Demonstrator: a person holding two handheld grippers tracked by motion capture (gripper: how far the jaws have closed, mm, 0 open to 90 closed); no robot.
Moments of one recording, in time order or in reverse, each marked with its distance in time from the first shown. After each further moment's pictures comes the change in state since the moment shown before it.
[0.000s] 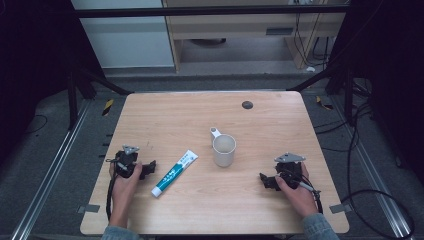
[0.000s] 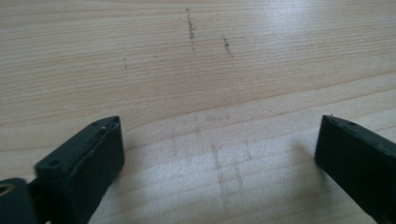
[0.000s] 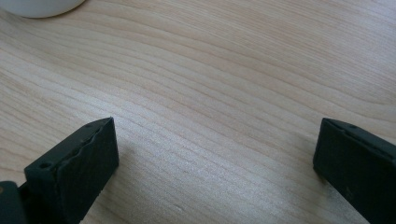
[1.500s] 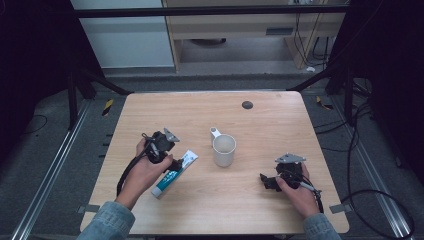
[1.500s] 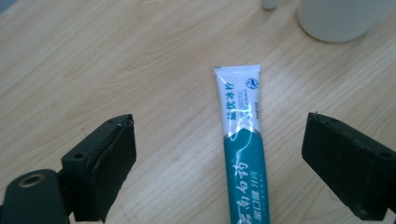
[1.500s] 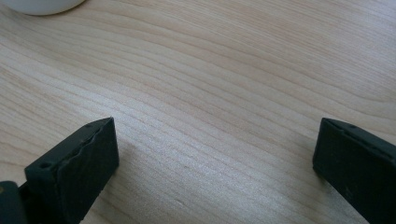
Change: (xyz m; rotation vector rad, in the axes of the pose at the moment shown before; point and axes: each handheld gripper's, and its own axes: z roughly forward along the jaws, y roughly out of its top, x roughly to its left) left arm -0.127 0.089 -0.057 0.206 -0.109 0.530; right arm 0.000 -0.002 -0.001 -0.002 0.001 -0.007
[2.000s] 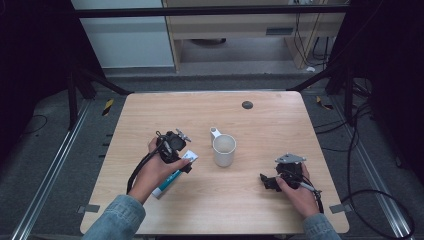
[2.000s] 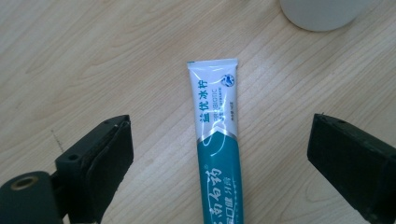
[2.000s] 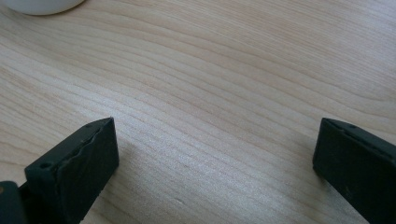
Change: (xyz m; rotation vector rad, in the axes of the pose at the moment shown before) left arm -0.010 0.019 0.014 0.095 -0.058 -0.011; right arm 0.000 0.000 0.000 -0.001 -0.002 0.003
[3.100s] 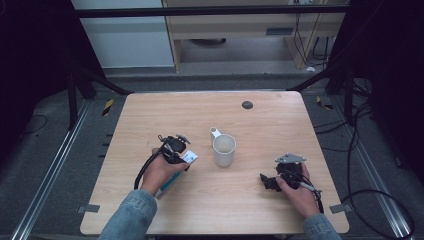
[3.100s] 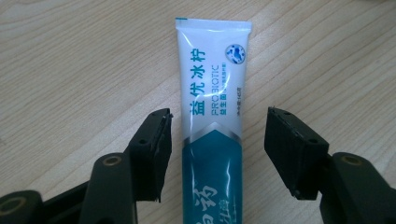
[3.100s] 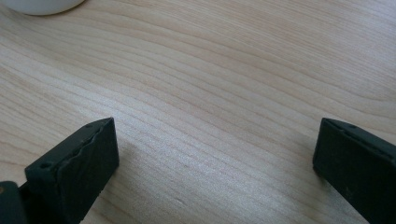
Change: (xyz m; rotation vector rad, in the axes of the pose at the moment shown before) left arm 0.011 -0.009 0.053 0.098 -0.094 -0.132; right arm 0.000 0.000 0.000 0.001 -0.001 -0.001
